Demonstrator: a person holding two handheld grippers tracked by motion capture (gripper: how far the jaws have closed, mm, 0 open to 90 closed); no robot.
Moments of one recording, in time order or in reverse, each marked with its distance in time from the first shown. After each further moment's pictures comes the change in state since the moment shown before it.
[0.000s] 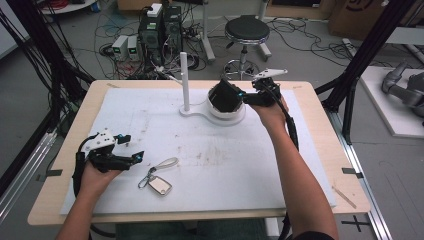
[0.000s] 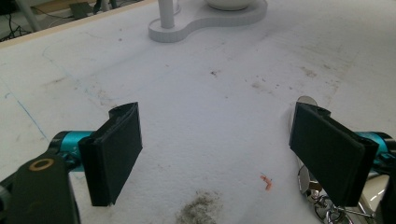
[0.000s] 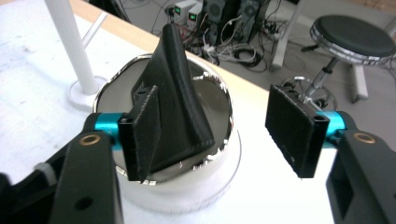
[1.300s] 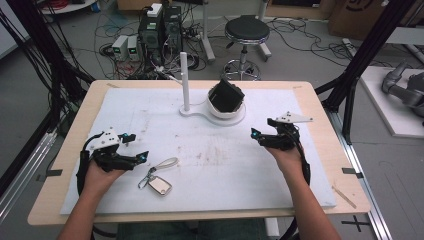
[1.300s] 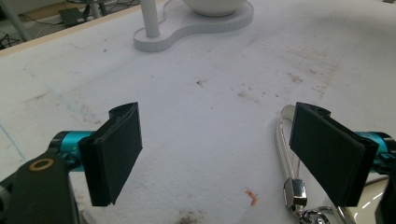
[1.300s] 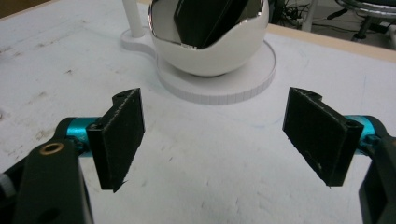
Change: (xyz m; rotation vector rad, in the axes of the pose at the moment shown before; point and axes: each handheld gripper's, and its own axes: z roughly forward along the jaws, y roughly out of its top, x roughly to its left) left arm -0.008 0.009 0.007 -0.004 -0.033 0.031; right arm 0.021 -0.117 -0.060 -0.061 0.099 0.148
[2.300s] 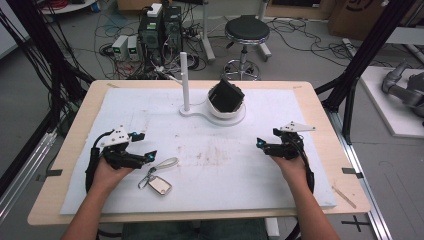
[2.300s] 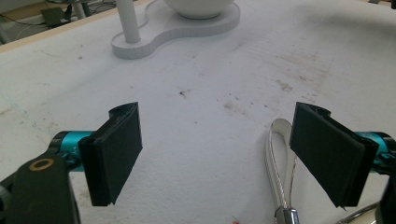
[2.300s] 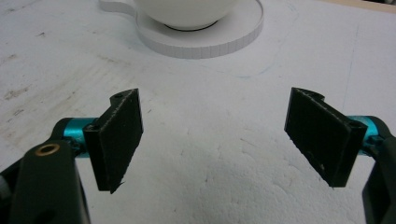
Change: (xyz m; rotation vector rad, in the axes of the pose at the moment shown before) left arm -0.006 0.006 0.021 0.008 -0.051 0.002; right arm -0.013 -0.031 -0.002 0.070 -0.034 0.020
